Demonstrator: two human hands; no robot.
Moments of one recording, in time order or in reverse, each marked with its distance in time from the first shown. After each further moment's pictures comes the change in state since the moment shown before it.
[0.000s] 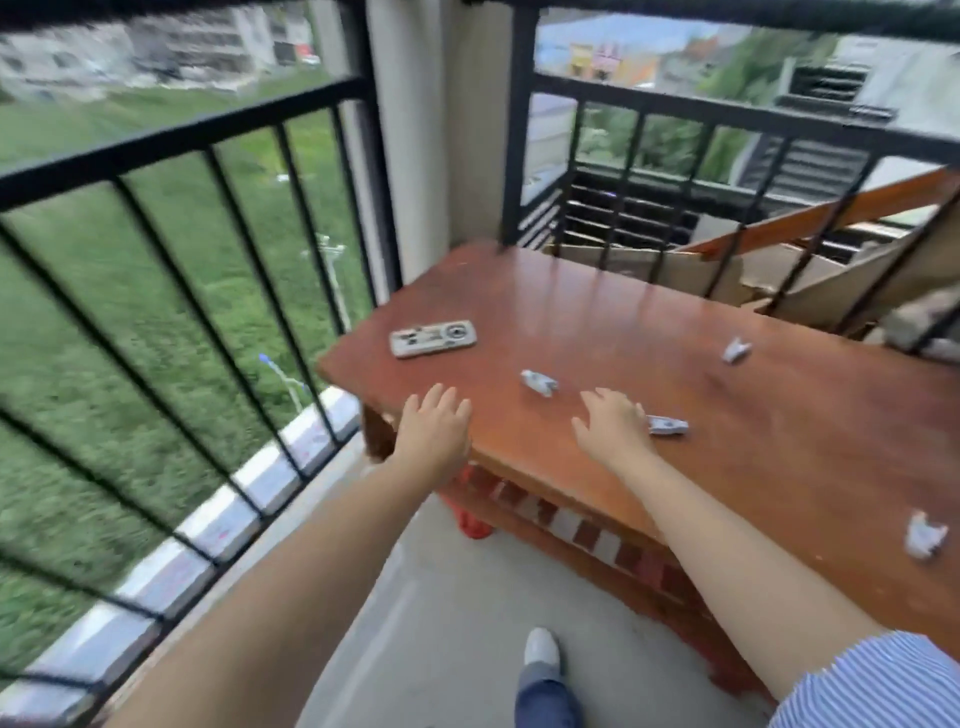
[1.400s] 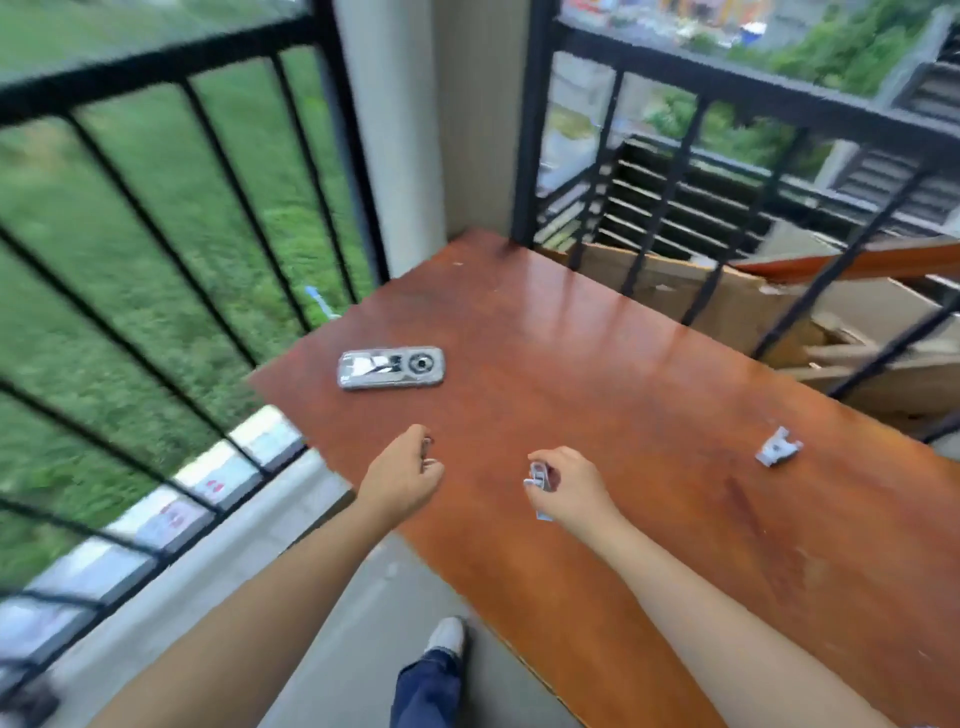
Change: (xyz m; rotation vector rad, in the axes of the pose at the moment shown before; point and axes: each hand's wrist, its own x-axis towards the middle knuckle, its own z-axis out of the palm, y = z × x) left_hand 0.163 0.041 0.036 -0.784 -0.085 -0.481; right_hand 0.149 0.064 0.010 0.560 -0.271 -0.189
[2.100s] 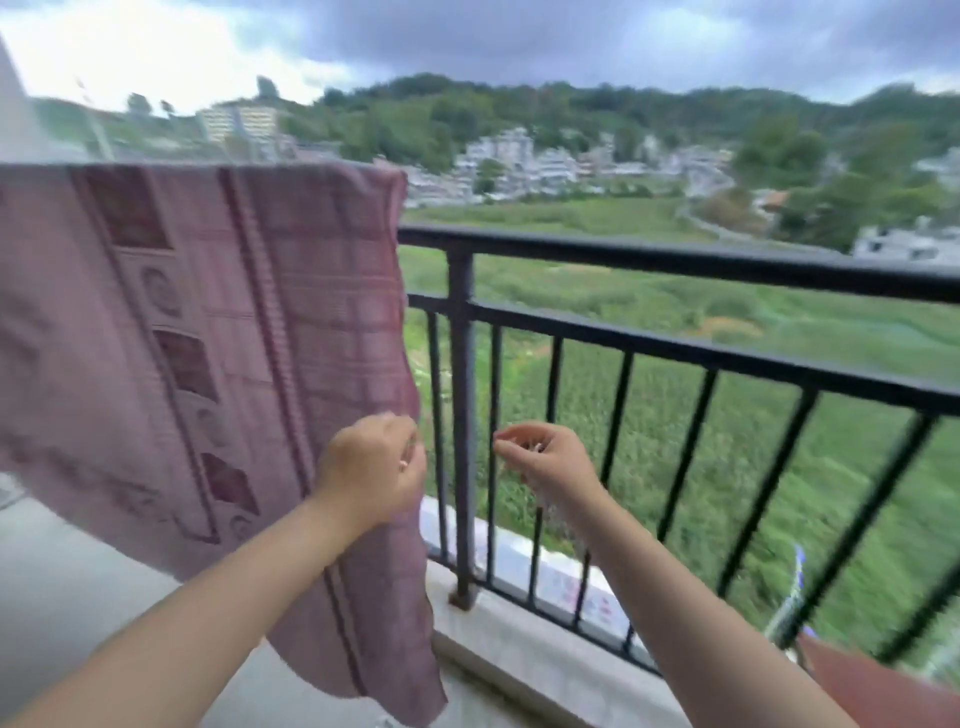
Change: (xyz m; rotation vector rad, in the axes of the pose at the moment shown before) left_hand -0.407 -0.130 -0.274 0.649 1.126 -0.760; right_hand -0.150 -0.456 0.210 0.369 -0.995 -0.938
